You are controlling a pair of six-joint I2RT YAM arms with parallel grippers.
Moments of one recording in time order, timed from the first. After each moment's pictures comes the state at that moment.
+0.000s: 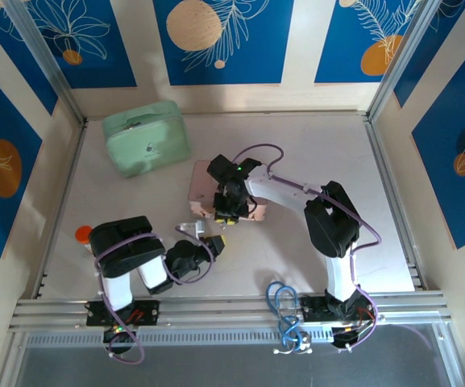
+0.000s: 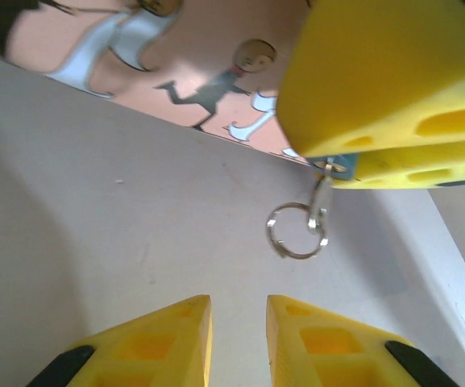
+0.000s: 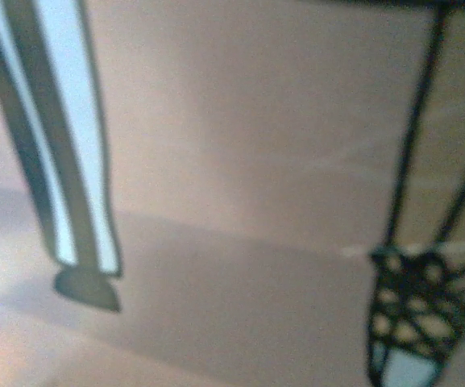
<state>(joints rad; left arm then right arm) -0.99 1.83 0.16 1.33 -0.21 -0.92 0.80 1.95 1.54 -0.99 -0.25 0.87</state>
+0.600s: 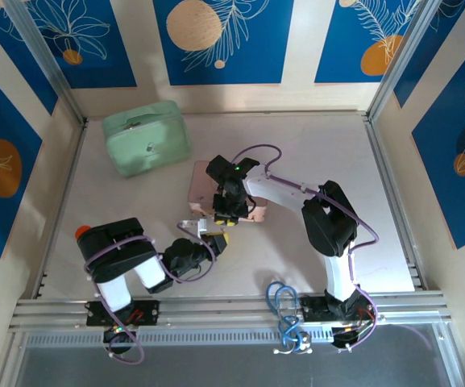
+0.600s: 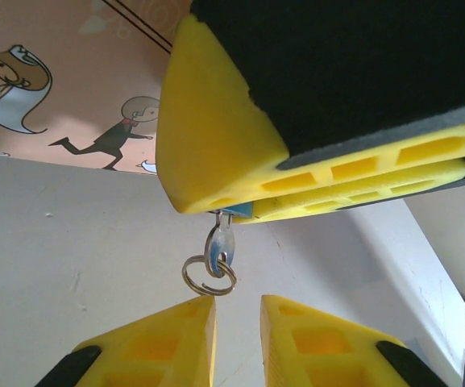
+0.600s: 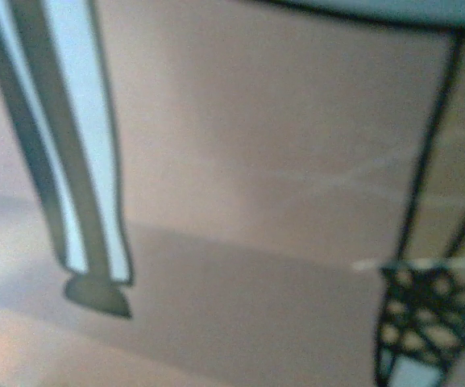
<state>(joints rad) -0.99 1.76 0.17 1.32 -0.14 -0.85 0.80 1.97 1.56 -1.02 -0.26 0.86</state>
